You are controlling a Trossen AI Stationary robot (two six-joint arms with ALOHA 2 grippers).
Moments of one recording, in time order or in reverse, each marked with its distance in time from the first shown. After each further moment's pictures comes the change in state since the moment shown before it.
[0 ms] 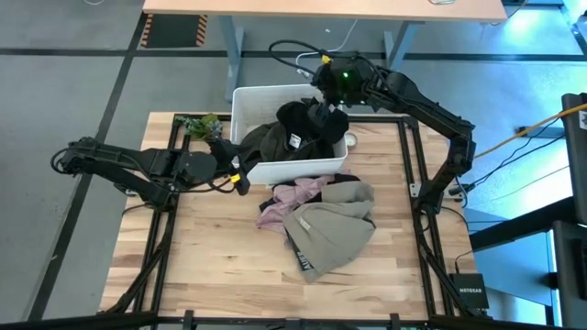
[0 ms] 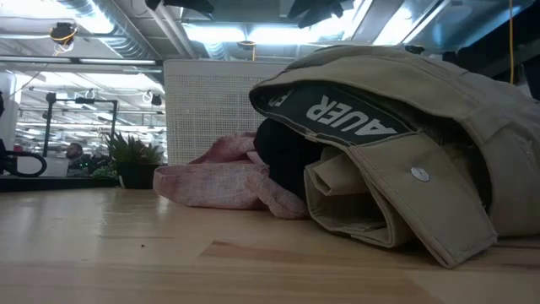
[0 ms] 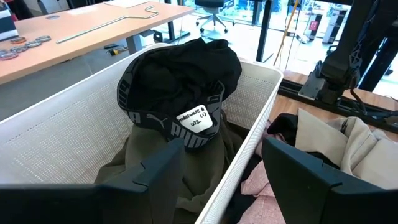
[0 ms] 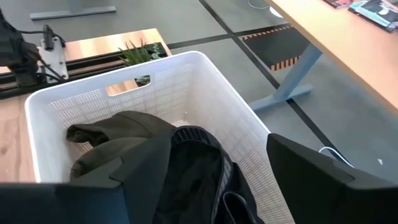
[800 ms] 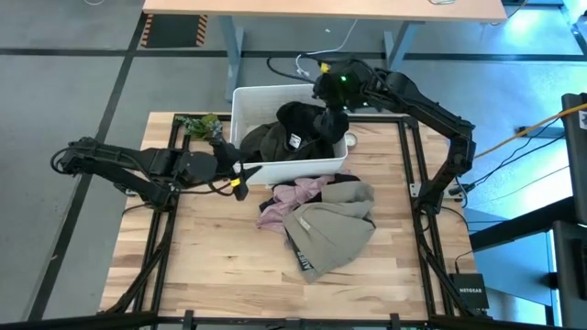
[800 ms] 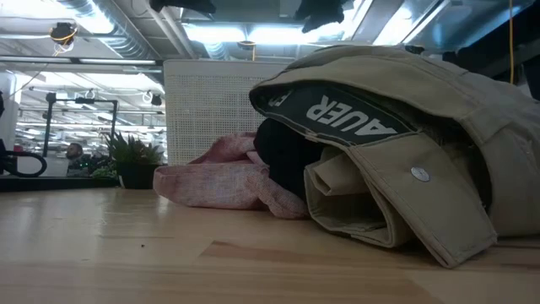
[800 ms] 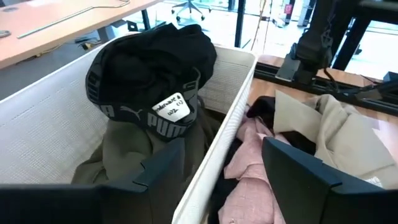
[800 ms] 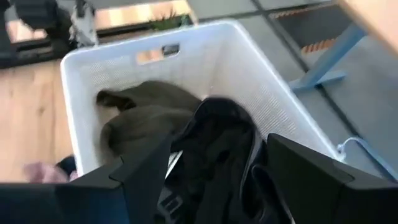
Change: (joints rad) left arm -0.001 -0.002 0.000 -0.026 0.116 0.031; right arm 0.002 0.000 0.000 -0.124 -0.114 -0.027
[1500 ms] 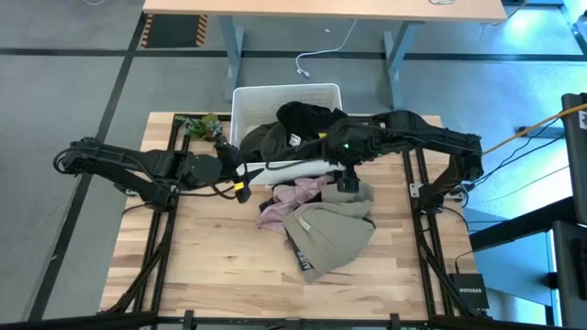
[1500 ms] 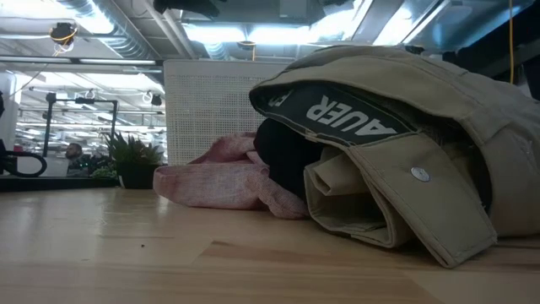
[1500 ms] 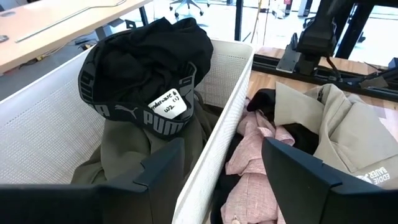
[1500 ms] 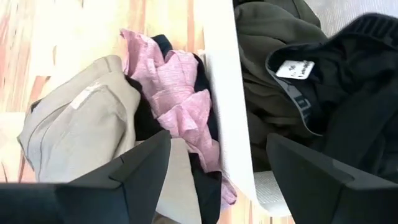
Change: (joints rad) left arm 0.000 0.029 0.000 0.005 0.000 0.030; right arm 0.397 -0.051 -0.001 -0.399 0.121 0.029
